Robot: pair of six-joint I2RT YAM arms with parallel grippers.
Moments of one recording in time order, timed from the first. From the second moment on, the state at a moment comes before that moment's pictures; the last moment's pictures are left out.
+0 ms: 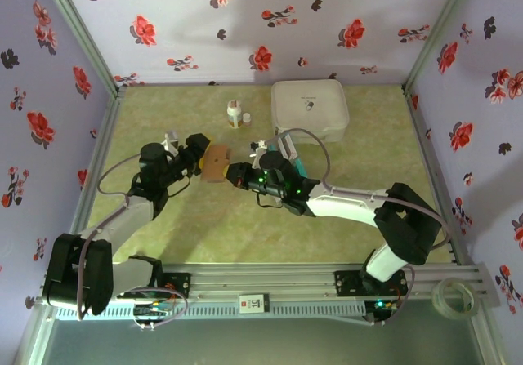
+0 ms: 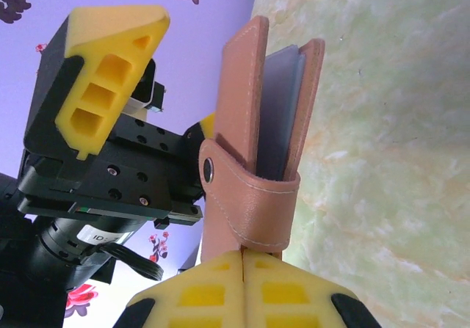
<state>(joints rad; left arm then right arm) -0.26 1.19 0.52 0.43 0.47 -1.31 0.96 1.58 0.89 0.39 -0.16 1.08</state>
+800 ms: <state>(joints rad) -0.26 1.23 0.45 0.50 0.47 -1.30 0.95 1.62 0.88 0.40 -0.16 1.09</state>
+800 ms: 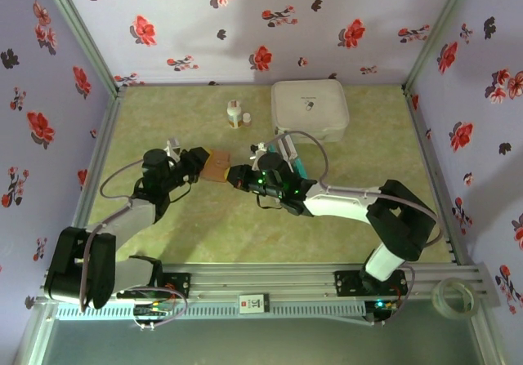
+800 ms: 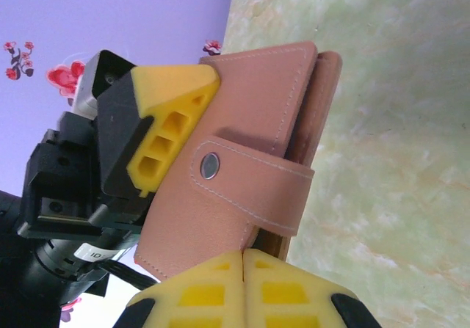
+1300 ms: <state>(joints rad) -0.26 1.18 0.44 0.45 0.48 -1.09 0.94 1.51 0.96 0.03 -0.06 0.92</state>
